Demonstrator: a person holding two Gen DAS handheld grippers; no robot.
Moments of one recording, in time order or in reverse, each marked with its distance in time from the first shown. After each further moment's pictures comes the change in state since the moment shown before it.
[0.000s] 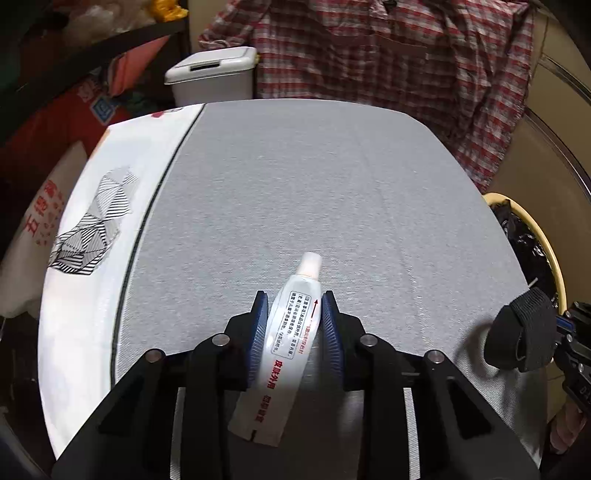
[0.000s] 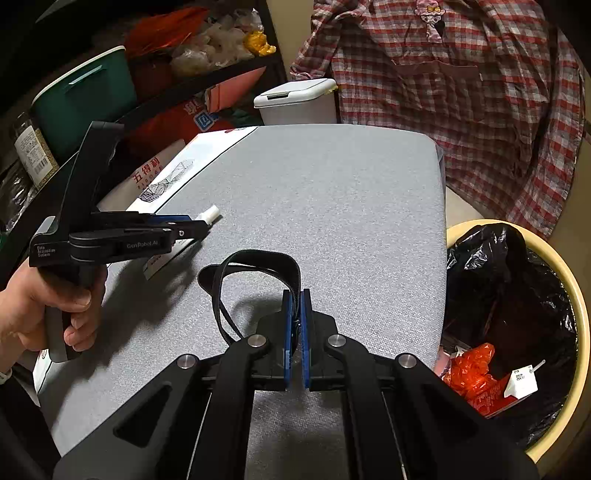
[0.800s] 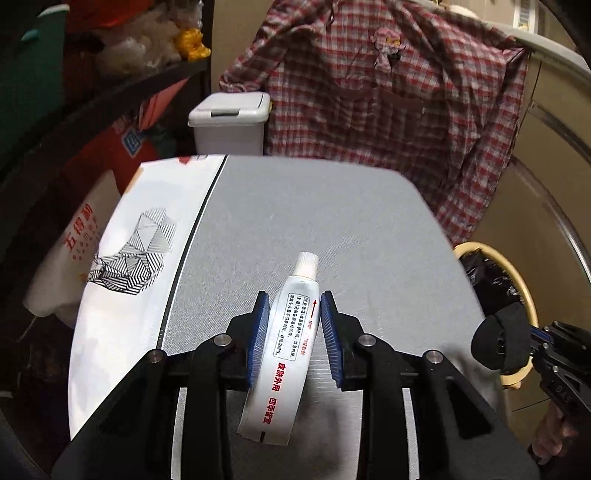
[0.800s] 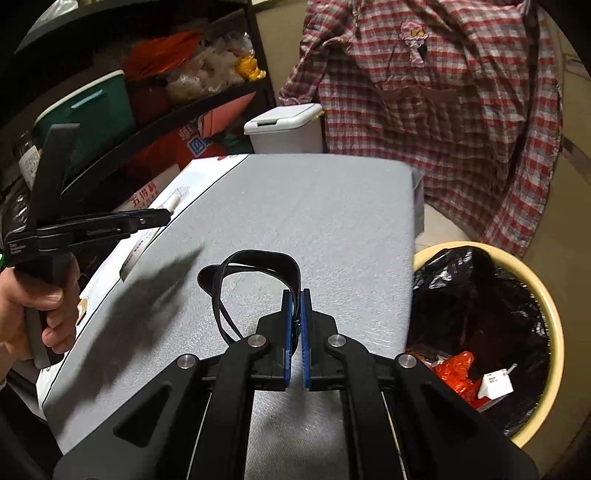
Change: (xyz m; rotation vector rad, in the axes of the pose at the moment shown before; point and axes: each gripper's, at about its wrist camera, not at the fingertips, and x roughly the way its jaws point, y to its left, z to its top) left arm -0.074 -0.005 0.010 -0.061 -0.156 -0.015; right arm -0.048 -0.004 0.009 0.019 -0.091 -0.057
